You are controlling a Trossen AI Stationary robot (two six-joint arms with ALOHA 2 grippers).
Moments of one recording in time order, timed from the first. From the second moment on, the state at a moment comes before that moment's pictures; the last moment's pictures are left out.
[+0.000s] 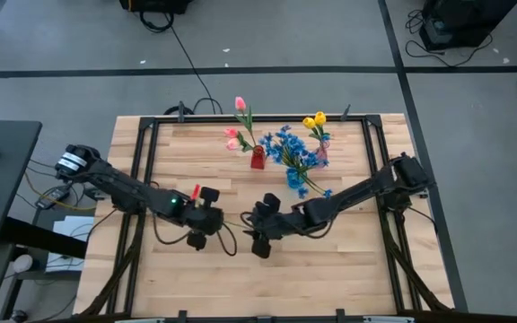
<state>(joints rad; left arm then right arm) -0.35 1.42 0.83 -0.57 -0.30 0.02 0.30 1.87 1.27 -0.08 0.34 0.46</state>
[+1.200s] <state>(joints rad) -0.34 1.51 0.99 -0.42 -0.39 0.21 0.27 1.95 1.28 -0.09 0.37 0.37</state>
